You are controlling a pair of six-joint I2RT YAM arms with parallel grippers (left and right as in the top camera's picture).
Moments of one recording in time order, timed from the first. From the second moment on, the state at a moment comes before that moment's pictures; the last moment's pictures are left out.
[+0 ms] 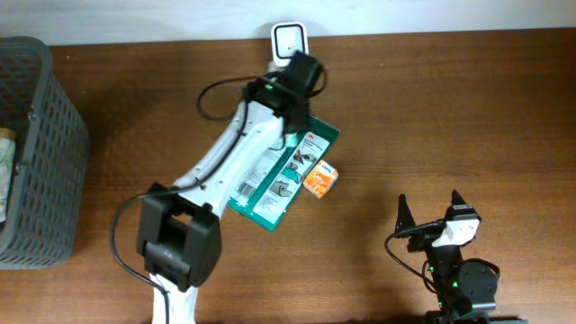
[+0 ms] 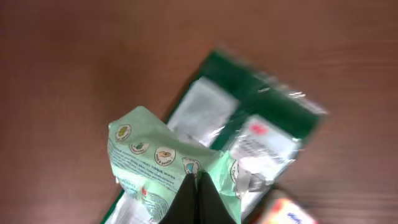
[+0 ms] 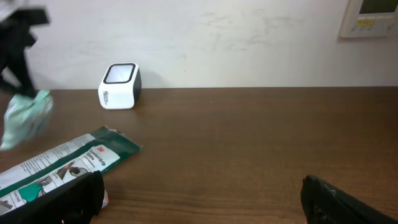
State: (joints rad) left arm -0.57 2.09 1.90 -0.96 -0.24 -0.47; right arm 0.02 0.01 0.01 -0.07 -0.04 0.05
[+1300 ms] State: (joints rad) left arm 0.37 2.12 2.96 -1.68 -0.40 -0.28; right arm 0.02 0.01 0.01 -0.07 -0.05 0.05
